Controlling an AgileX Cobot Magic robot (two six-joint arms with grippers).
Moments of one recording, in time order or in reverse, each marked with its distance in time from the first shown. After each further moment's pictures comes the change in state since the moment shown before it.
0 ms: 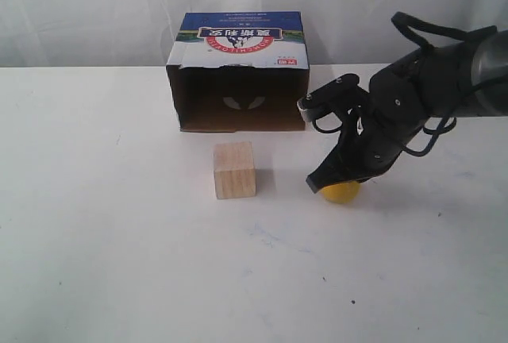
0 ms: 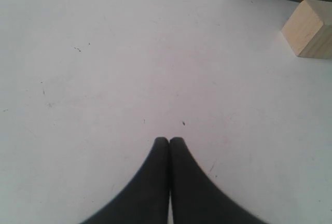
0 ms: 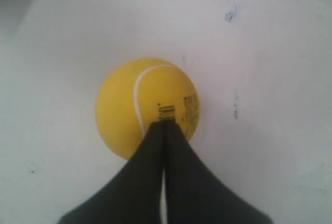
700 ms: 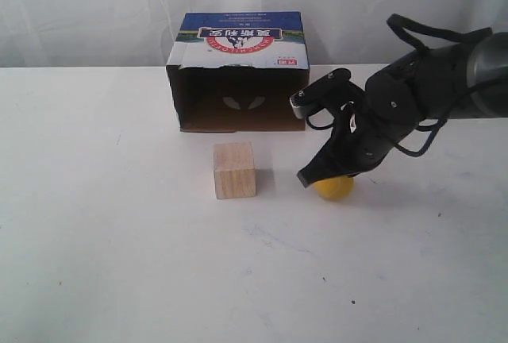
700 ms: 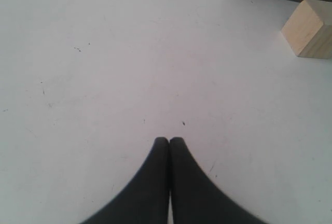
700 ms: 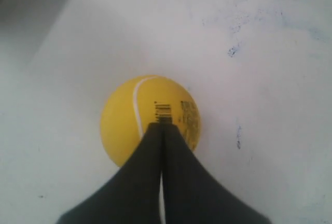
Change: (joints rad) left arm 0.000 0.000 0.000 0.000 0.000 0.000; right arm 0.011 0.005 -0.002 -0.002 -0.081 0.006
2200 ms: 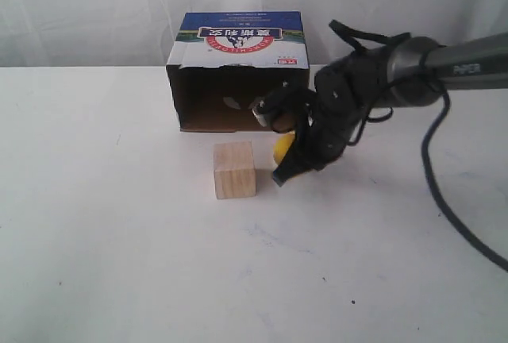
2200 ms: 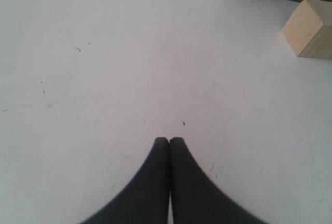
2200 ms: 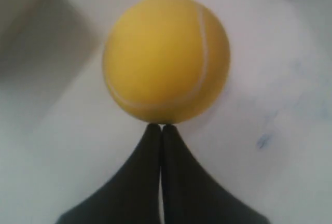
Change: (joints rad) left arm 0.000 0.000 0.000 0.000 0.000 0.000; right arm 0.030 0.233 -0.303 0.045 0.113 -0.205
